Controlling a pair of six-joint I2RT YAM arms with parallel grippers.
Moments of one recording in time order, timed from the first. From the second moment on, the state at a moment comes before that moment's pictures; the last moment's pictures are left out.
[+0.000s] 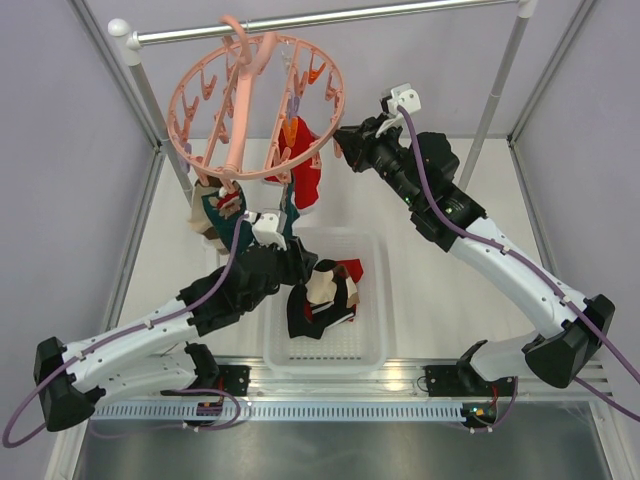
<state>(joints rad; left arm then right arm) -1.00 0.89 0.75 -0.20 -0.39 -0.55 0.69 1.38 1.43 0.09 0.06 0.18</state>
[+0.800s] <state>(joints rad) -1.00 1.04 0.72 -0.21 -0.68 -0.67 0.68 1.38 1.43 0.08 0.02 0.20</state>
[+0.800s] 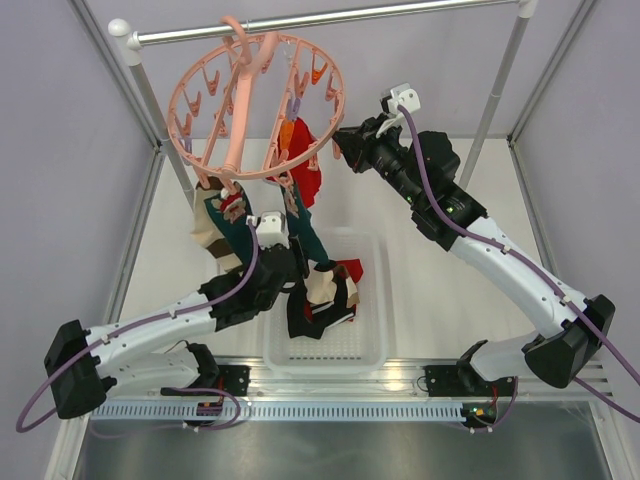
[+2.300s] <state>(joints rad) -1.03 1.20 0.82 -0.14 -0.62 -0.59 0.67 1.31 1.38 0.07 -0.02 0.23</state>
